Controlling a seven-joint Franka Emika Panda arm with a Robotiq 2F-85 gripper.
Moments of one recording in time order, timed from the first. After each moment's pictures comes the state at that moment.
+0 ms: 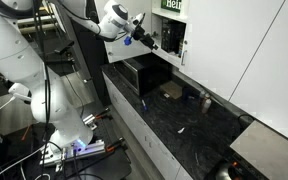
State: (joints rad) arm 0.00 -0.11 0.42 -2.22 -1.00 2.32 1.11
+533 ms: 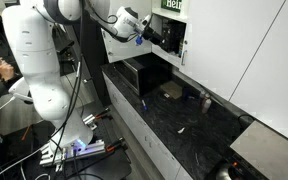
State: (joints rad) arm 0.17 0.22 0.30 -1.90 -1.25 2.14 1.22
